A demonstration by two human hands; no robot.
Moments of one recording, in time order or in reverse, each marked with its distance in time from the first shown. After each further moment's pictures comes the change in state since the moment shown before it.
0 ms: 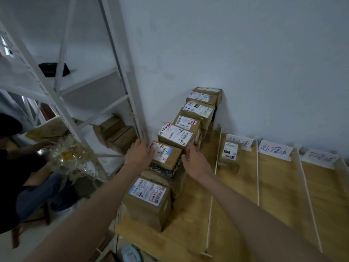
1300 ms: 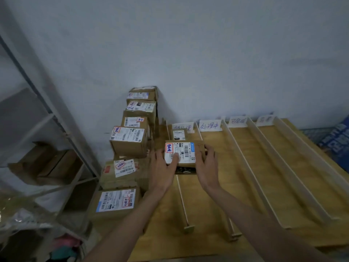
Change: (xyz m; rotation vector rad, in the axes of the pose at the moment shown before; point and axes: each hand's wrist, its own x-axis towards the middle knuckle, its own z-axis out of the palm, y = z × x) left_hand -0.113 0.114 0.067 -0.663 -0.106 0.379; right_hand -0.139 0.042 -0.029 0.450 0.774 0.395
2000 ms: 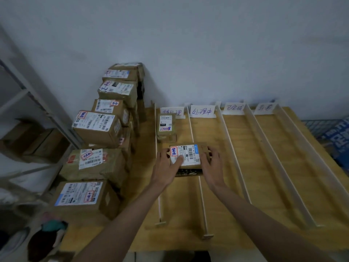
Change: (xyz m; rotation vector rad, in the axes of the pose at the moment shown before) left_hand 0.009 0.011 0.128 0.015 -0.212 -0.154; right_hand 0.074 0.106 -0.074 -0.010 -0.113 0.141
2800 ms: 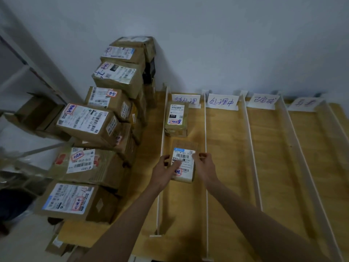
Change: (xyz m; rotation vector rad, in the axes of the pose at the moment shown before) left_hand 0.071 -0.053 0.034 -0.383 -0.058 -0.426; right_hand 0.101 0.049 0.068 0.070 -0.307 0.358
